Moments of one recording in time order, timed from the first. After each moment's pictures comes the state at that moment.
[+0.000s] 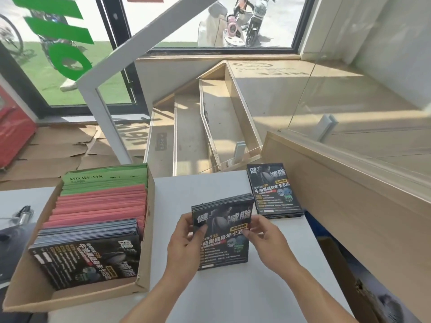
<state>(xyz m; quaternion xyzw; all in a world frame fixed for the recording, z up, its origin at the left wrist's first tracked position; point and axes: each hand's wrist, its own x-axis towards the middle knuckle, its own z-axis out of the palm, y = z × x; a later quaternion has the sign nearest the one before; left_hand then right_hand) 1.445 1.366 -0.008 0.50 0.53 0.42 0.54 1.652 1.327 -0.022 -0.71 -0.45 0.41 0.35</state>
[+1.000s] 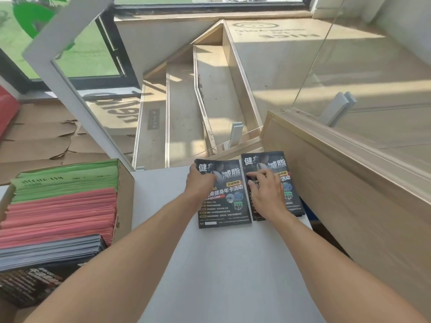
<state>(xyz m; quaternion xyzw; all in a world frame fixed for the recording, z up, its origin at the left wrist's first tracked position) 1.556 1.531 -0.022 0.39 0.63 0.24 0.63 1.735 1.461 -0.080 -0.80 -0.54 0.16 0.20</state>
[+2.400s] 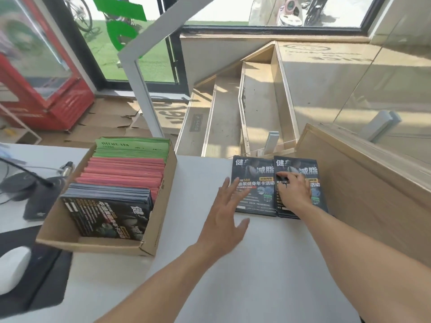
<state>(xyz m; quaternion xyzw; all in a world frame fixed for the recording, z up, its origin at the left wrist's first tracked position) 1.507 1.384 -0.038 0.78 0.46 0.32 0.27 1.743 1.462 -0.077 -0.80 -0.51 0.23 0.20</state>
